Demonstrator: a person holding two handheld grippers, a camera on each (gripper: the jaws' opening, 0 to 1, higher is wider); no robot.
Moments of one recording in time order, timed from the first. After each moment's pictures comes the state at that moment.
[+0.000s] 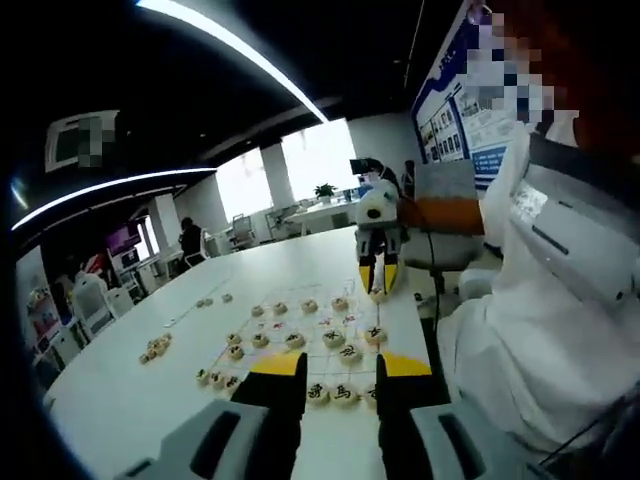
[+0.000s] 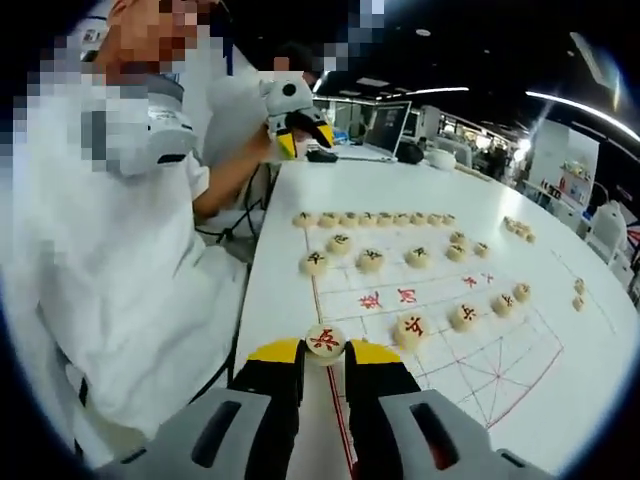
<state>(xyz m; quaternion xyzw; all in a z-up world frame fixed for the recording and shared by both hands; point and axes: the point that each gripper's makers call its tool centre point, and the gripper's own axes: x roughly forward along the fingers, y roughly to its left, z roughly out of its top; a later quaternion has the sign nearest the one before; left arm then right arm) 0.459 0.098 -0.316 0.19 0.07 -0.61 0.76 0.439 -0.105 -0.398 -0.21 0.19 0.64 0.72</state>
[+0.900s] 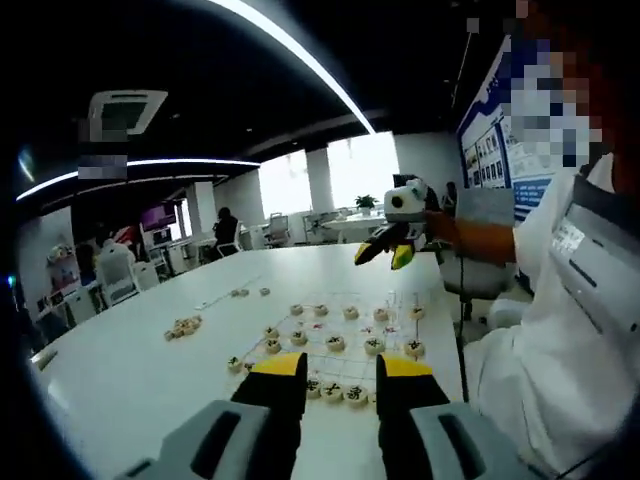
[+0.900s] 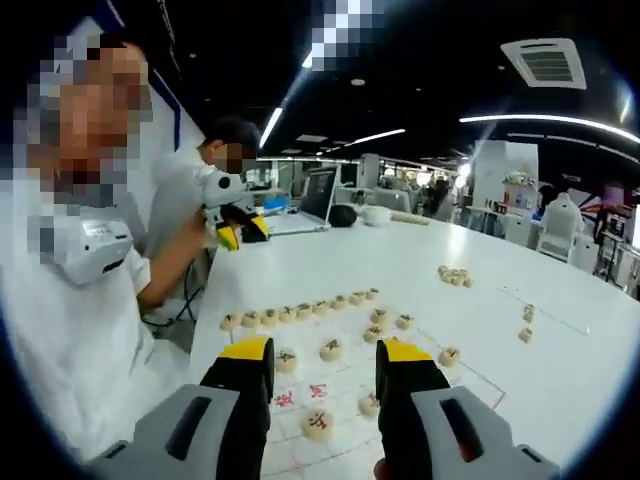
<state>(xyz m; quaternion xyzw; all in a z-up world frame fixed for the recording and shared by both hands) 0.502 0.122 -0.298 0.12 0.08 -0.55 0.82 0.535 -0.099 -0.300 -0.10 0.11 0.53 0.84</state>
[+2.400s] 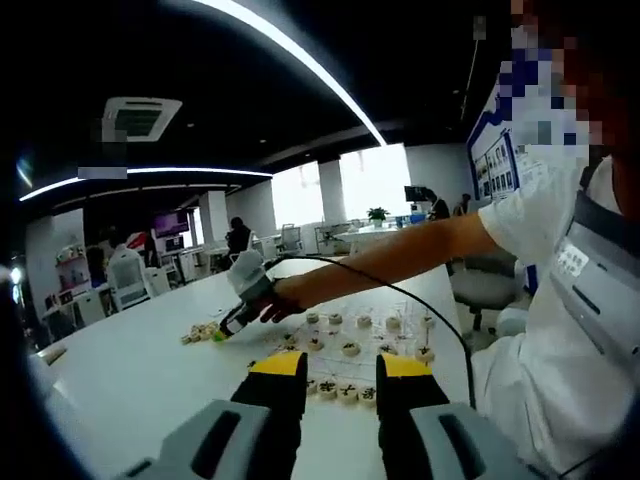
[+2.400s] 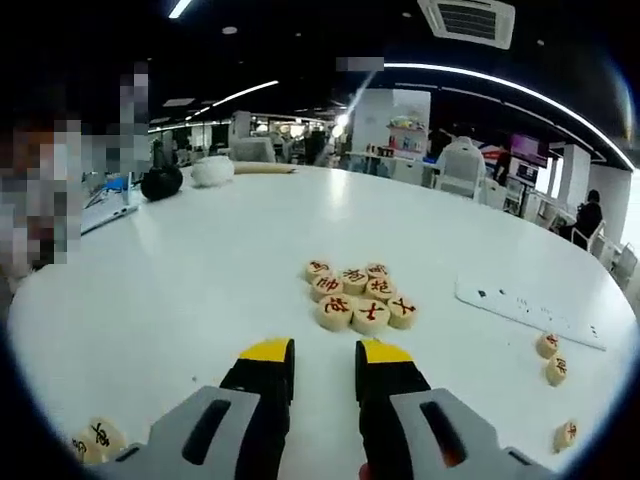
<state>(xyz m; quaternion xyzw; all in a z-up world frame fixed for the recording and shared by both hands) 0.506 0.140 -0.286 0.11 0.06 -0.54 0.84 0.860 0.029 -0.403 -0.11 0.22 0.28 0.93</state>
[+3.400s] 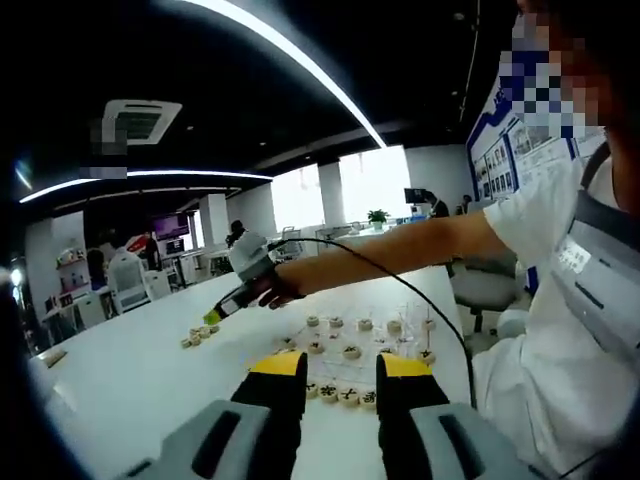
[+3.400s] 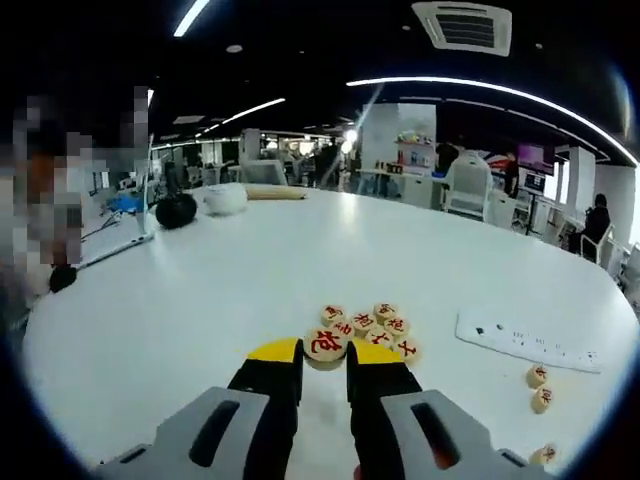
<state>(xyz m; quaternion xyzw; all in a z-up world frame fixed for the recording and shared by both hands) 0.506 0.138 -0.283 0.11 0.05 -0.54 0.84 0.820 0.037 -0.332 -0.10 0.17 0.34 0.92</state>
